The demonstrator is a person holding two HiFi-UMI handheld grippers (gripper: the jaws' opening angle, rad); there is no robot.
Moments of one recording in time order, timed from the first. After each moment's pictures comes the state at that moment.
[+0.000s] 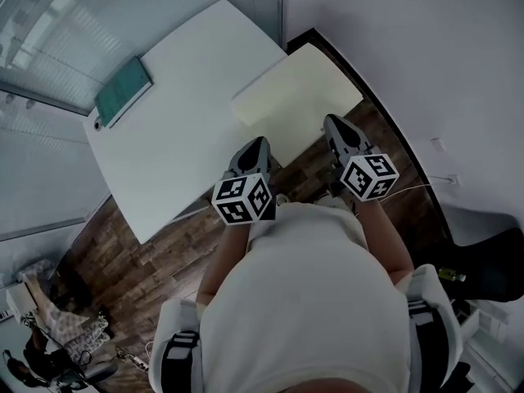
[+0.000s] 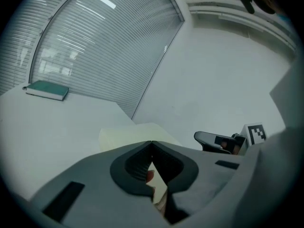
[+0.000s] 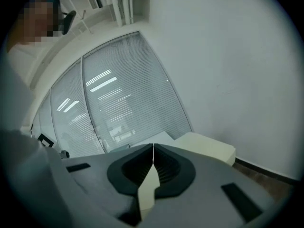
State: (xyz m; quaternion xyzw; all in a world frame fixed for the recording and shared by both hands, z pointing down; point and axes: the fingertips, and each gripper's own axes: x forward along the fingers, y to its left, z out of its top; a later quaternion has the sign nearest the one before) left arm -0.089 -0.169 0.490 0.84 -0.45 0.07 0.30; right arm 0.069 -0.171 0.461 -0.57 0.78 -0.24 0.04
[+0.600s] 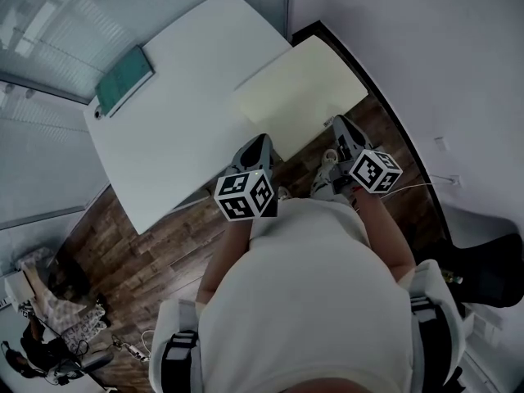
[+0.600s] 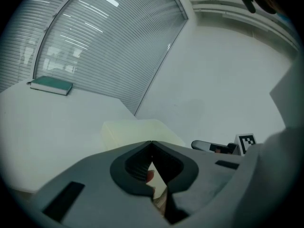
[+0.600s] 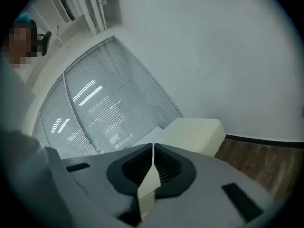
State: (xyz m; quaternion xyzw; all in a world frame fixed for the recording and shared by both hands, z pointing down) left arm -0.087 -0.162 0.509 0.83 -0.46 0.08 0.32; right arm 0.099 -0.166 0.516 -0.58 0.74 -0.34 0.10
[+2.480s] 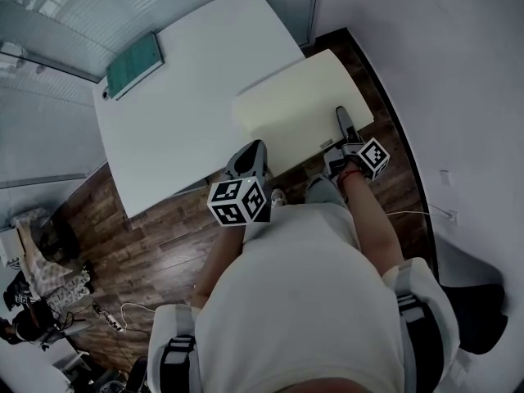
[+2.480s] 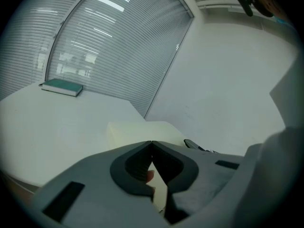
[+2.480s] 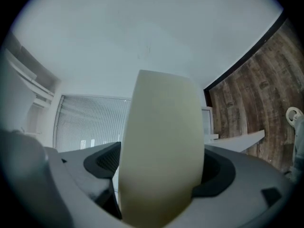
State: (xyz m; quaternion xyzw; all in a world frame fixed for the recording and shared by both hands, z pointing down) left arm -0.077 -0.186 0.518 0.78 -0.53 0.08 0.32; right arm 0.147 -0.262 0.624 -0.45 0.58 -0.58 0.35
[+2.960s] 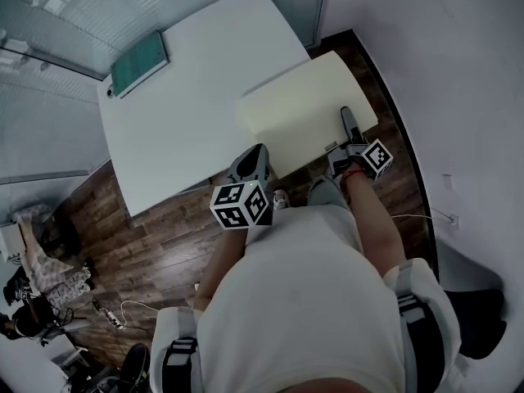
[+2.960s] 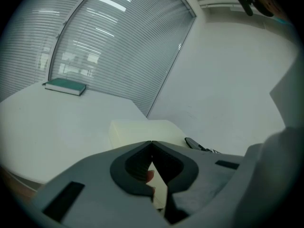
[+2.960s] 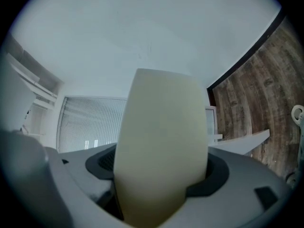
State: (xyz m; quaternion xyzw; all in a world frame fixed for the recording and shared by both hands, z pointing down) left arm -0.082 -0.181 0.524 0.77 -0.54 0.08 0.32; right arm 0.149 -0.270 0.625 -0.44 0.59 -0.57 0.37
